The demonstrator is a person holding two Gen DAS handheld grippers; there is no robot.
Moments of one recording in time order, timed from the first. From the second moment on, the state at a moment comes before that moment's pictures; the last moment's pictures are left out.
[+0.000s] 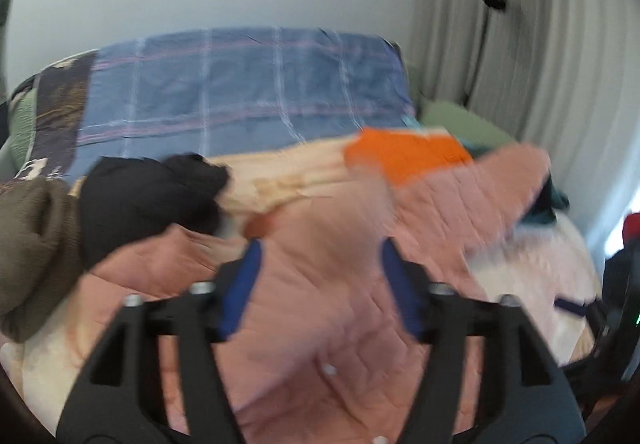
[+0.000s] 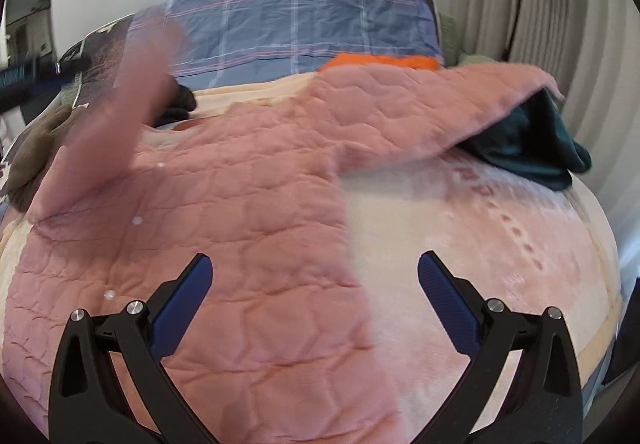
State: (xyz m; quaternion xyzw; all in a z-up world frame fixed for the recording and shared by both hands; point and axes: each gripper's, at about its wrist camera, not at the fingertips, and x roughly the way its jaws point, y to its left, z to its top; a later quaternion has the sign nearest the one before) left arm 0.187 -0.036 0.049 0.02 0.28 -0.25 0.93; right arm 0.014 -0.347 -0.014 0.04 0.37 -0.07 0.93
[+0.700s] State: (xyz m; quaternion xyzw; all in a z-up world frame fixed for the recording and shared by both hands) left arm 0.143 0.157 -0.062 0.06 0.40 -0.04 0.91; right arm 0.170 -0.292 -0.062 0.23 0.52 0.12 0.81
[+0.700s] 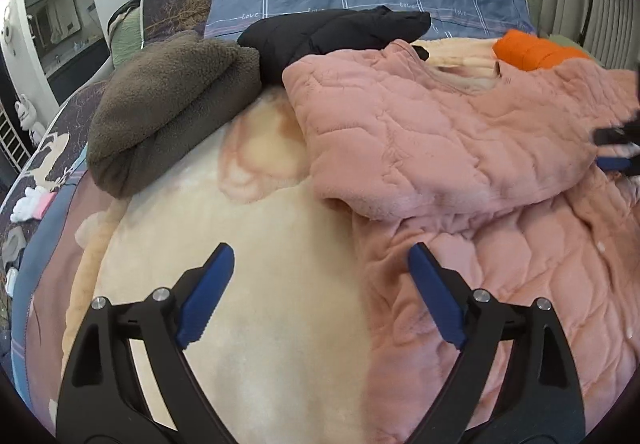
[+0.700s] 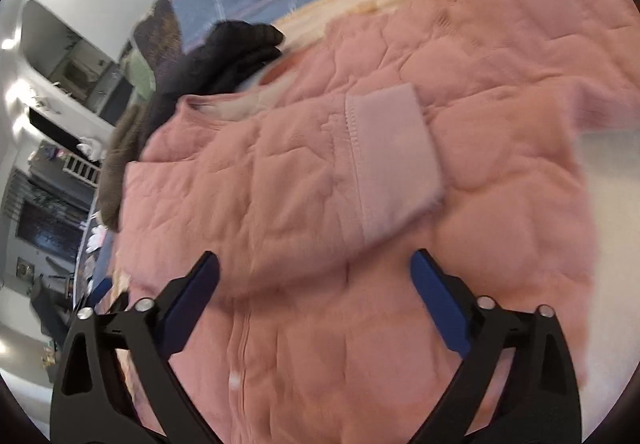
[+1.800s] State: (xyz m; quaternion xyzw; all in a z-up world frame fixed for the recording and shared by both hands) left arm 0.186 0.103 -0.063 0.14 0.38 -0.04 0.91; right arm 0.160 -0.288 -0.022 0.13 0.41 0.12 0.89
